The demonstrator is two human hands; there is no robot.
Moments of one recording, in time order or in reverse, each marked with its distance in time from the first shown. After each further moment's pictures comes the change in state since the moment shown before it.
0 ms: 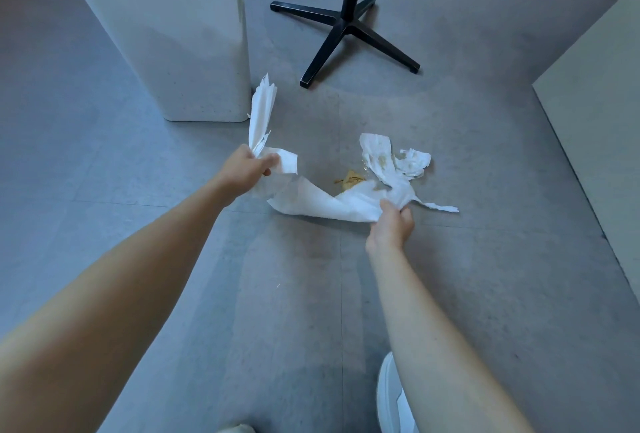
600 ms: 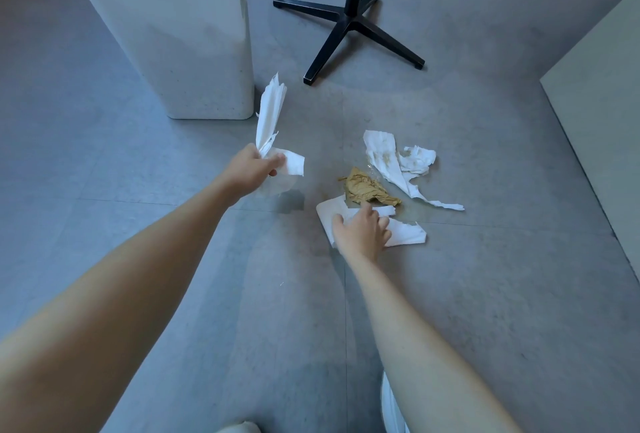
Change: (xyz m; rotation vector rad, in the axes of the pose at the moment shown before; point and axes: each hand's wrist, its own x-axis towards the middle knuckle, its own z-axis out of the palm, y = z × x) left_hand 0.001 -0.002 0.000 0.045 -0.041 0.003; right_hand -0.023 0.035 0.007 -1.378 -0.153 -0.421
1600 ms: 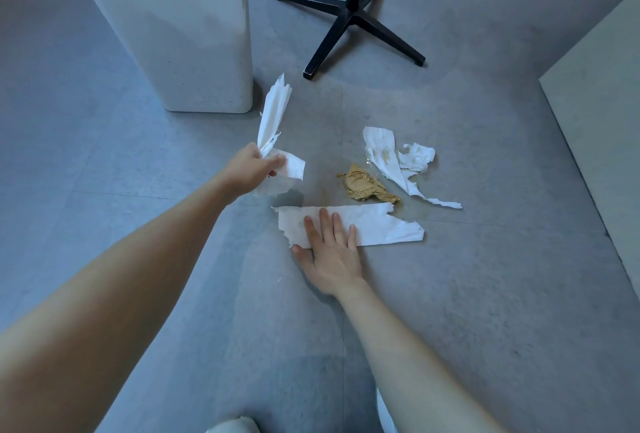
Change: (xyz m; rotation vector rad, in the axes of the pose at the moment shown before) left_hand -0.009 0.001 0.003 0.029 -0.030 0.012; right_hand -0.031 0.024 0.038 -0.389 -0.294 -0.621
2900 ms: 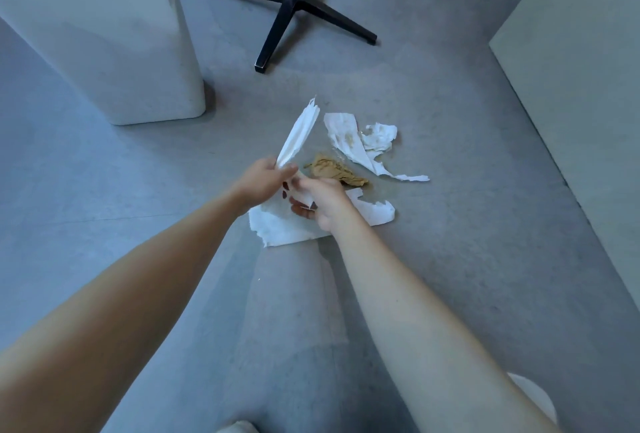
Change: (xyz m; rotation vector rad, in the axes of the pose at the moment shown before) left_hand -0.005 0.030 0.067 0.049 -0.180 0.040; right_hand 0.034 0.006 -0.099 1.680 0.009 0.588
